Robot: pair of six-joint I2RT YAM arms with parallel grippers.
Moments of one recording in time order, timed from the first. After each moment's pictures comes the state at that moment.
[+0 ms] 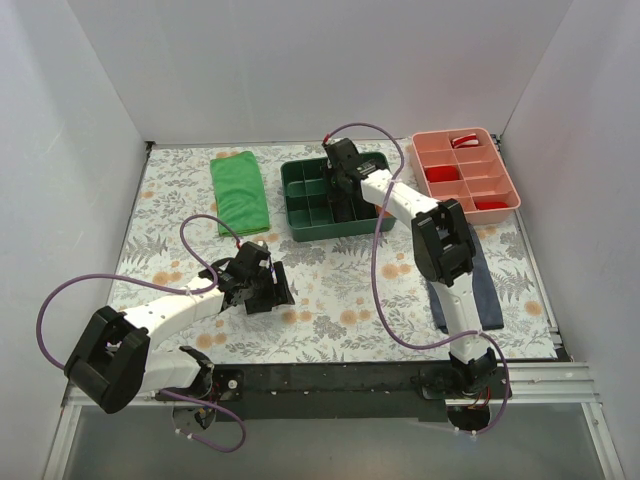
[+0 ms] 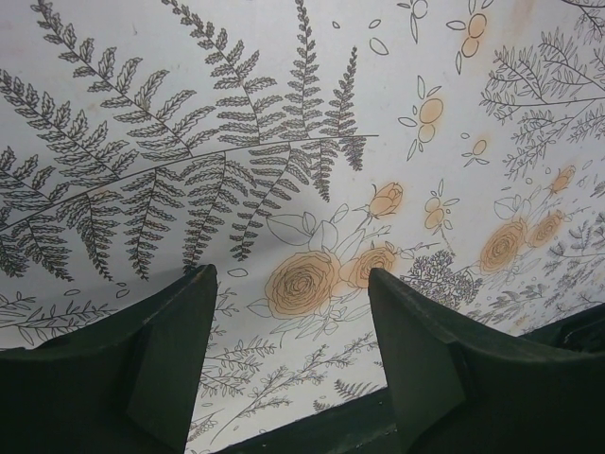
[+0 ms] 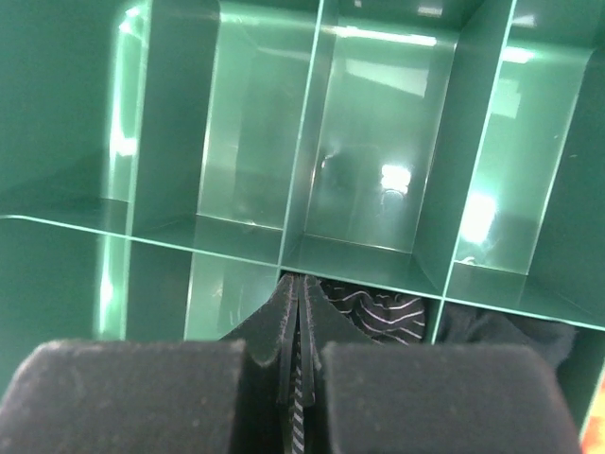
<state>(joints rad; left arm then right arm) -0.60 1.22 0.57 -0.37 0.09 -0.80 0.59 2.25 1.91 -0.48 0.07 0.27</state>
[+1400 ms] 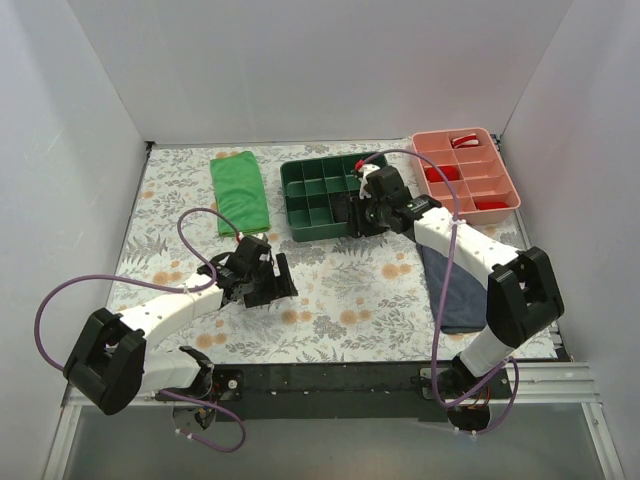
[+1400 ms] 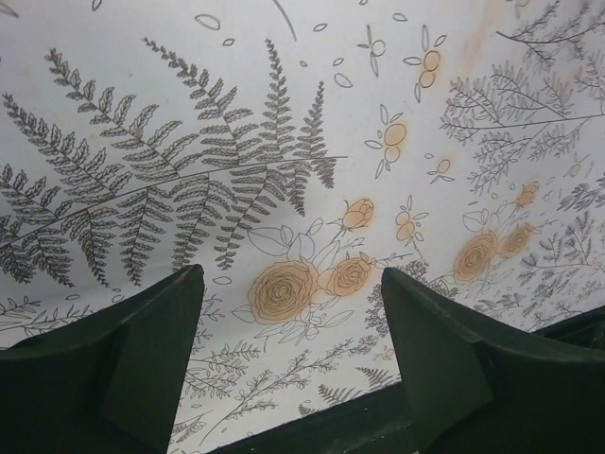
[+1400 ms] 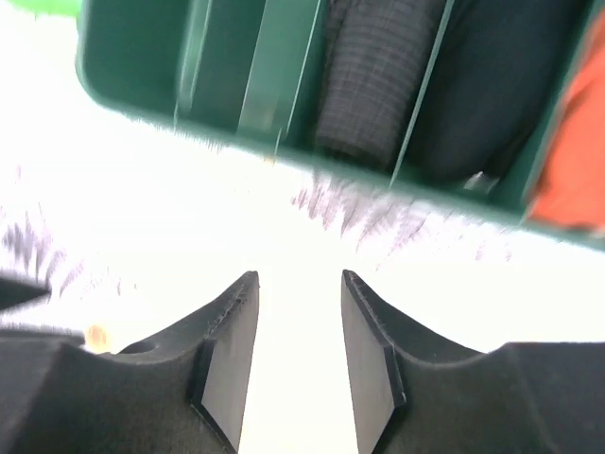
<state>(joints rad) -0.60 1.21 0.62 -0.40 0.06 -0.80 0.59 1.61 1.24 -0.41 -0.10 0.29</state>
